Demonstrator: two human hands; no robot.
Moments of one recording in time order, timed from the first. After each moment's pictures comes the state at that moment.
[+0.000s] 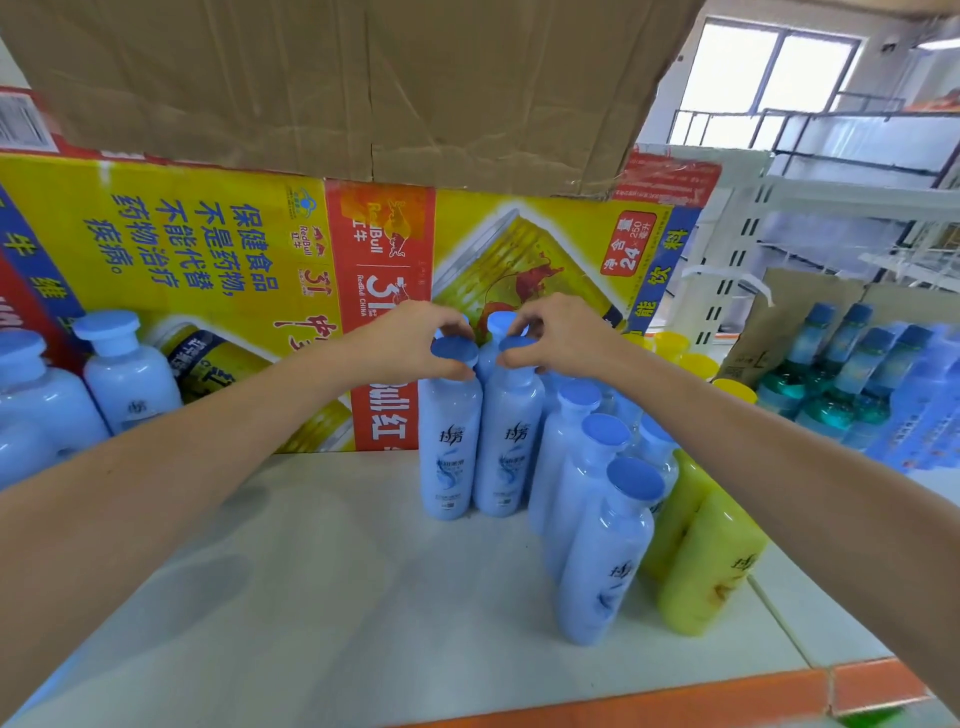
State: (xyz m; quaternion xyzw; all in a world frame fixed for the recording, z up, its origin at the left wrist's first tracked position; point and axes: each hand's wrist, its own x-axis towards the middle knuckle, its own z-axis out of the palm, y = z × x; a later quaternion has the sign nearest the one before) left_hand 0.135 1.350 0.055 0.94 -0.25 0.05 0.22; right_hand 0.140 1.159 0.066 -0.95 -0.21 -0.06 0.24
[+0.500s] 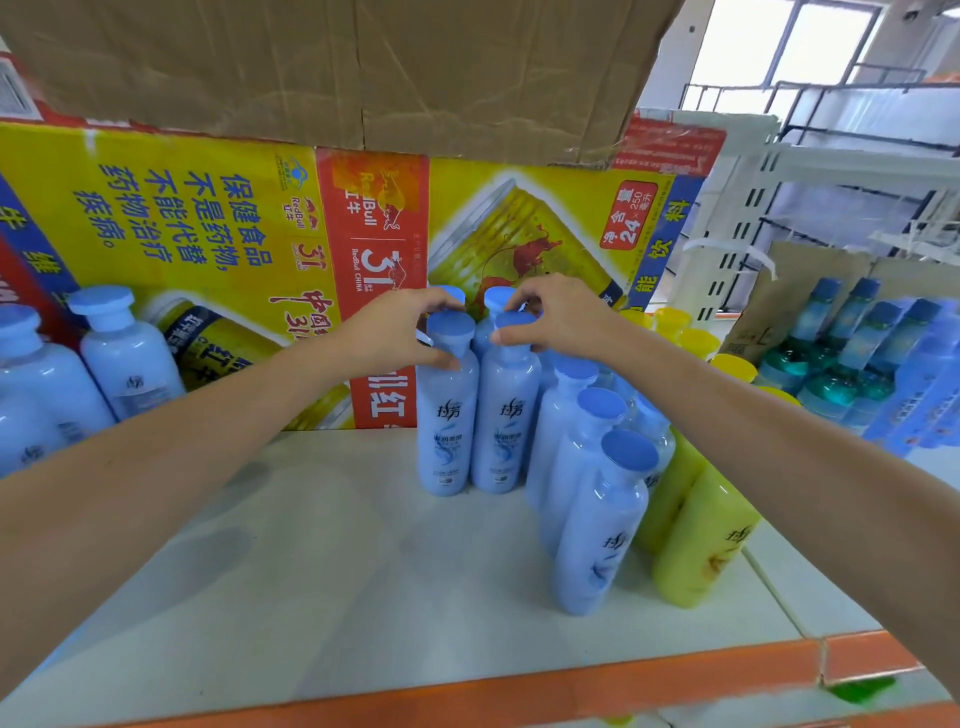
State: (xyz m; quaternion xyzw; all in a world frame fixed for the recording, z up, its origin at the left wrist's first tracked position) left_hand 0.135 1.356 0.034 0.93 -0.24 0.08 0.29; right_hand 0.142 1.155 0.057 -0.93 -0.22 -0.06 0.28
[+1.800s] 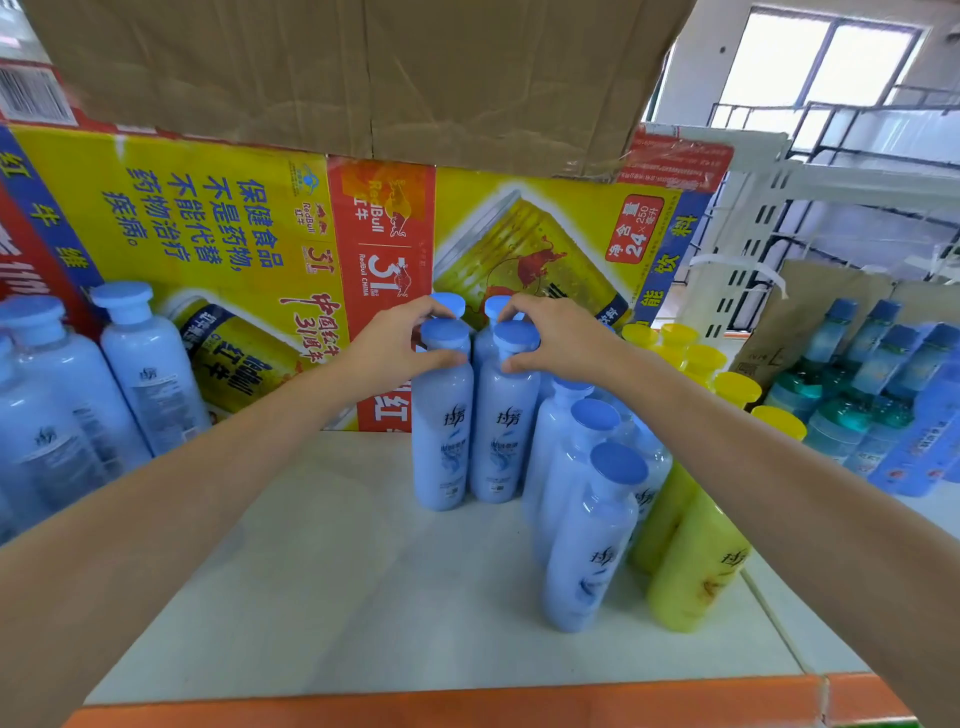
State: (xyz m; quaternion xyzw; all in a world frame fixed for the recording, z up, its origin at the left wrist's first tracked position) left_hand 0.130 1.350 0.012 0.89 -0.18 0.15 0.38; right_hand 0.145 1.149 0.047 -0.94 -0.27 -0.04 0.18
